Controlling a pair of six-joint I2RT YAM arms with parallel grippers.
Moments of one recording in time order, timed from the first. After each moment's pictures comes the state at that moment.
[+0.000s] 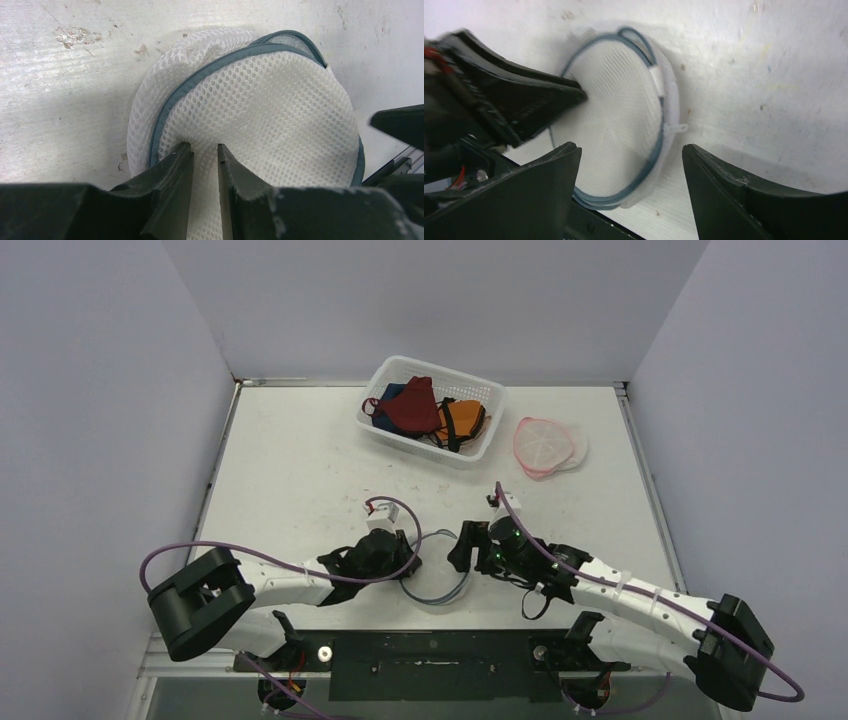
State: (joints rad) left arm -0.97 1.36 0.40 0.30 -0.21 -0.92; right arm 0.90 1.01 0.48 -0.22 0.11 0.79
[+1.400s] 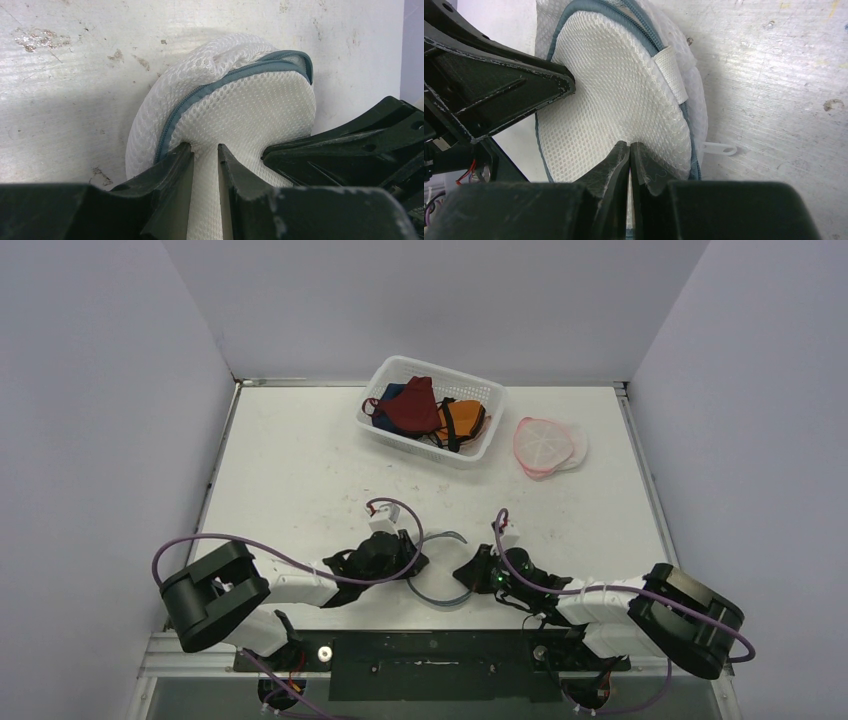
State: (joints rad) left arm -0.98 1.42 0.38 0.44 -0.21 -0.99; right arm 0.88 1.22 0.12 0.56 0.02 0.86
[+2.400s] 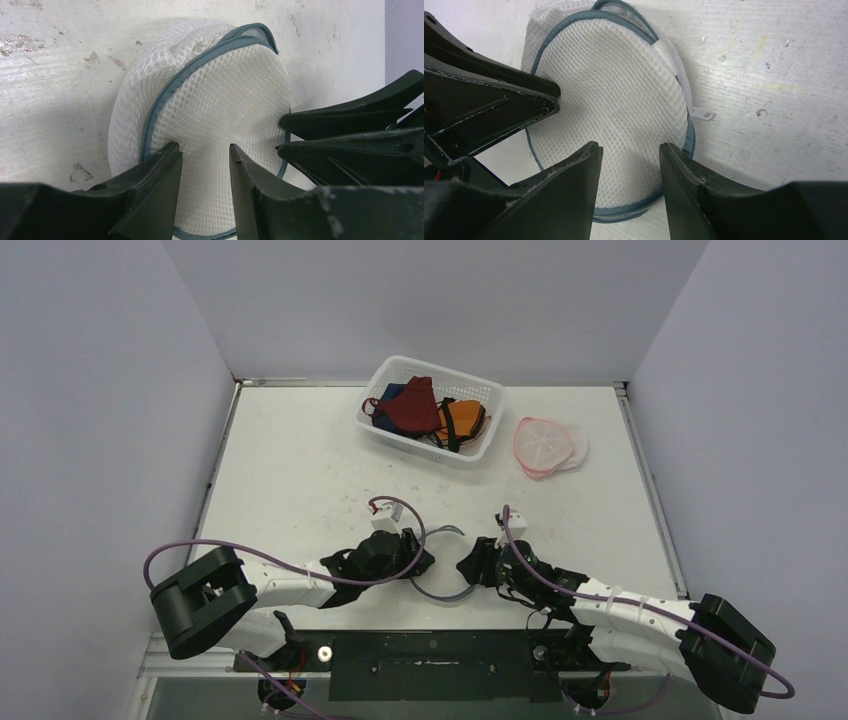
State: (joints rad) left arm -1.00 1.37 0.40 0.40 -0.21 -0.98; right arm 0.89 0.97 0.23 0.16 0.14 0.75
